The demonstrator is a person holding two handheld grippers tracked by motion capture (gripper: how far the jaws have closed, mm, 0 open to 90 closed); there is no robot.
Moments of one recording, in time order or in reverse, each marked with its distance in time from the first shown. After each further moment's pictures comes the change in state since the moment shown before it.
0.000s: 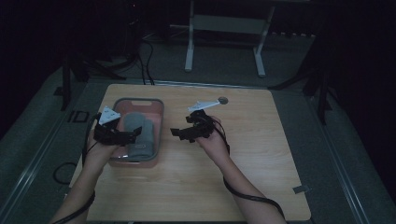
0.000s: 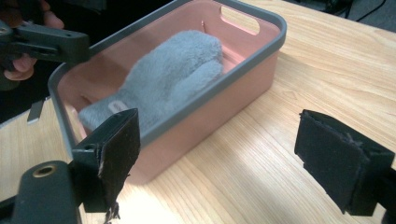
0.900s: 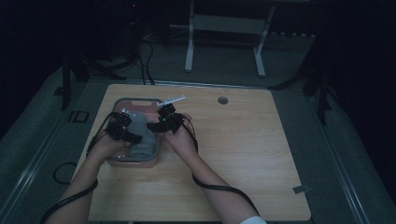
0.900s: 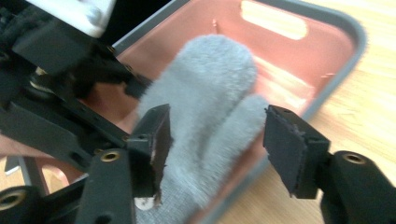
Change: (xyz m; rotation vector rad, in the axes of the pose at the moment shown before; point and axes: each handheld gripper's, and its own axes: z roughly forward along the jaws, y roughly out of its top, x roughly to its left) left arm 0.031 -0.007 0.072 0.540 -0.056 -0.034; right arm 0.034 0.037 0.087 0.076 -0.044 0.091
